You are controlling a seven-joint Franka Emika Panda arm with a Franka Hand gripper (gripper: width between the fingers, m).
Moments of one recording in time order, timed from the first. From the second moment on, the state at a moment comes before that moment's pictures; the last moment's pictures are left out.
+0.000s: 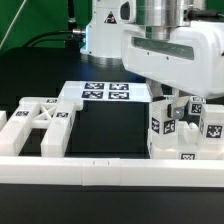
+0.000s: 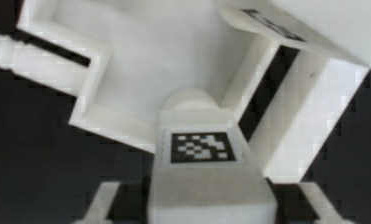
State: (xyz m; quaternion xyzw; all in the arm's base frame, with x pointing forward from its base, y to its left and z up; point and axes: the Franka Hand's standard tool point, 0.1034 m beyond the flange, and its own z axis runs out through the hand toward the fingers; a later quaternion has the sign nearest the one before) arm 0.621 0.054 0.080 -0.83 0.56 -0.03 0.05
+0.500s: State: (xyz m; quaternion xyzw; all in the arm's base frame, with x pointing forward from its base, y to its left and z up) arm 0.623 0.048 0.083 -0.89 0.45 -0.04 0.04
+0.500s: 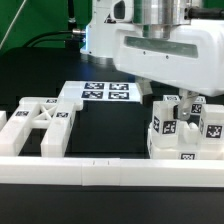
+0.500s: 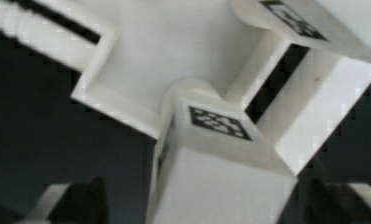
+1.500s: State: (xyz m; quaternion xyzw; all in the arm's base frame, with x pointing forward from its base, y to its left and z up) arm 0.624 0.048 0.084 -1.00 -0.02 -0.05 0.01
